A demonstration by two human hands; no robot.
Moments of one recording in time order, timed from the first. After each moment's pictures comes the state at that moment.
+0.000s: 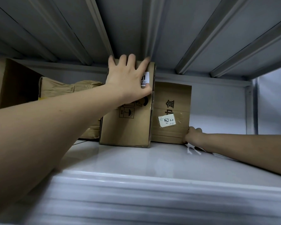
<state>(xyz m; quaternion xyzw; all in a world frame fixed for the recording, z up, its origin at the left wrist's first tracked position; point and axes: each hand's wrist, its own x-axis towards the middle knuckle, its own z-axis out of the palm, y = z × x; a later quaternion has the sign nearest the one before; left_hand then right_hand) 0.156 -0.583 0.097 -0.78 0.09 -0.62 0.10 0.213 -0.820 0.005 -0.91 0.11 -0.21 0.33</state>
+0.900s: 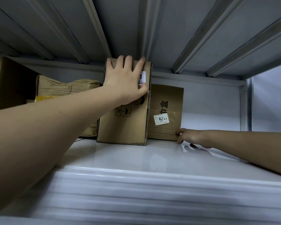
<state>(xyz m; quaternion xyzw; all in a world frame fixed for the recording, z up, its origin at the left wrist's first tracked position) 0.158 -0.585 0.092 -0.78 0.10 -0.61 0.08 0.196 -0.830 0.009 -0.95 0.01 -0.09 0.29</state>
